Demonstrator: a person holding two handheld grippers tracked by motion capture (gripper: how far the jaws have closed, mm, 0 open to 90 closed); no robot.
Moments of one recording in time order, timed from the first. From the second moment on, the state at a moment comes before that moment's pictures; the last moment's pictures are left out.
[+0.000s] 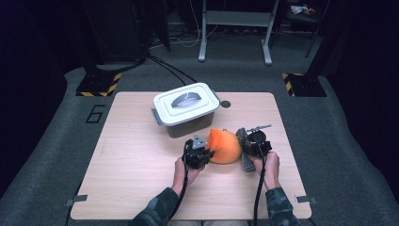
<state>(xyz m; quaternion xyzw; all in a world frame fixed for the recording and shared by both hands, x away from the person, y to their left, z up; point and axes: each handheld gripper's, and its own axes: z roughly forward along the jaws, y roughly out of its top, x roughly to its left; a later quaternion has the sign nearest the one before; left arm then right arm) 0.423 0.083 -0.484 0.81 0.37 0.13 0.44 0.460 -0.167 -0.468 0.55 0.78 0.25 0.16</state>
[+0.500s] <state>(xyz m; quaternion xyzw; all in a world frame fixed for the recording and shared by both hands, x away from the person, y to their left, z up) 0.419 0.079 -0.480 0.81 0.36 0.14 0.44 0.445 -0.168 -0.426 0.53 0.77 0.29 0.19</state>
